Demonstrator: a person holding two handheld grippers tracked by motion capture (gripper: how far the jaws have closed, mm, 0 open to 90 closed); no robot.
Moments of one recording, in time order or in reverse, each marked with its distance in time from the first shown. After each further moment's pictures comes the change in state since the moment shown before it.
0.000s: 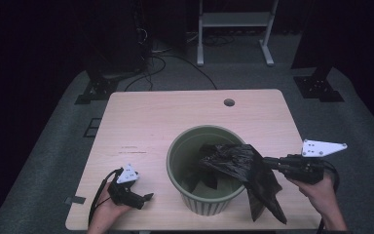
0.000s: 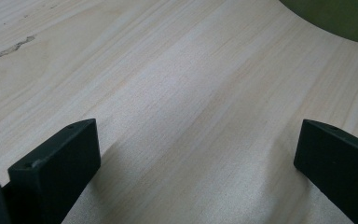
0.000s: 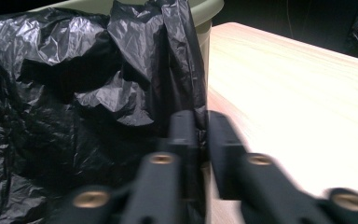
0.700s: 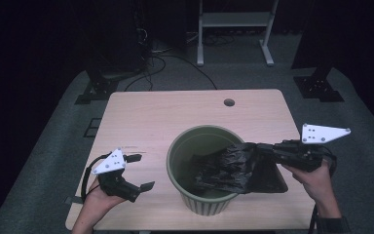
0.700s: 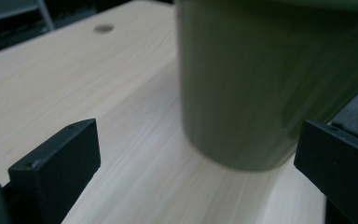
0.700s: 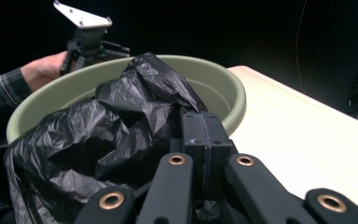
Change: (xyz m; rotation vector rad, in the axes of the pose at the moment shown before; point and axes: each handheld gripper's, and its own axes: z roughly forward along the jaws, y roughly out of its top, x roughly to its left) left arm -0.017 0.077 -0.079 -0.357 -0.219 0.086; right arm 0.015 0.060 0.005 -0.091 0.048 -0.093
